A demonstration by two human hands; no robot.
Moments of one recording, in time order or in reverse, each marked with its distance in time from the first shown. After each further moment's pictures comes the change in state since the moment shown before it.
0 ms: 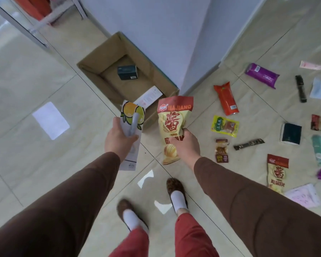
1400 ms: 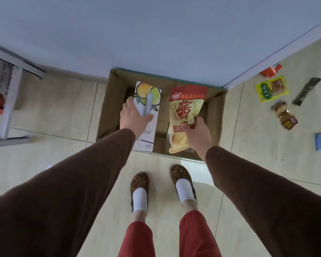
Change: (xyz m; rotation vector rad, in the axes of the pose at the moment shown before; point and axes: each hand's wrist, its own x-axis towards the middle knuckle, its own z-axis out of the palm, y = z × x) left_hand 0.448 0.020 -0.069 0.395 -0.425 0.452; right_hand 0.221 -0.195 0.217 0.393 0.400 0.446
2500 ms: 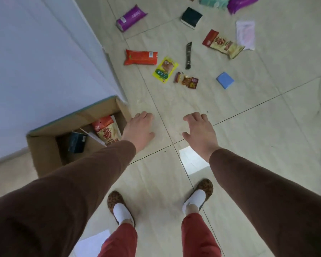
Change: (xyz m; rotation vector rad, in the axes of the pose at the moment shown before) left_hand -0.234 0.241 0.165 0.760 -0.289 0.990; right_hand -0.145 0.226 -0.275 -0.368 0.360 -0.144
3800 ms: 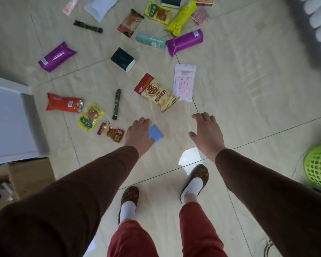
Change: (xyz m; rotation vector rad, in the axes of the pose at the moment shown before) left_hand 0.483 0.413 -0.009 -0.050 -0.054 -0.187; right_hand 0.339 0.508 -0.272 0.028 -0.087 0.035
